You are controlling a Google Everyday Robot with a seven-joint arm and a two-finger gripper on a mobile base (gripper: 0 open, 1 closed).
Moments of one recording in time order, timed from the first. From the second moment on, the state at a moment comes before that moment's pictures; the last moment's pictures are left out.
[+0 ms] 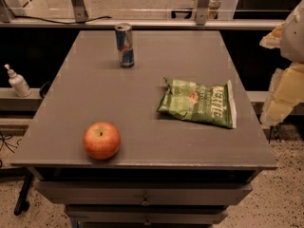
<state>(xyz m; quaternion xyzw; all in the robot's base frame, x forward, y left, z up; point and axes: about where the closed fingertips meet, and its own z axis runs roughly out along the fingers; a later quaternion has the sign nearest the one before) 0.438 -0.216 0.977 -0.60 0.78 -0.04 0.16</state>
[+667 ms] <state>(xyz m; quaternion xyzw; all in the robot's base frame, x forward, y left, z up) 0.443 -0.222 0.977 -0.59 0.78 -0.03 0.18</state>
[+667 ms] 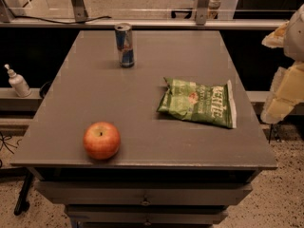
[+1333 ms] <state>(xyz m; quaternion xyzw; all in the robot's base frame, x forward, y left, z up) 0.480 -0.217 0.917 -0.58 0.78 0.05 0.23</state>
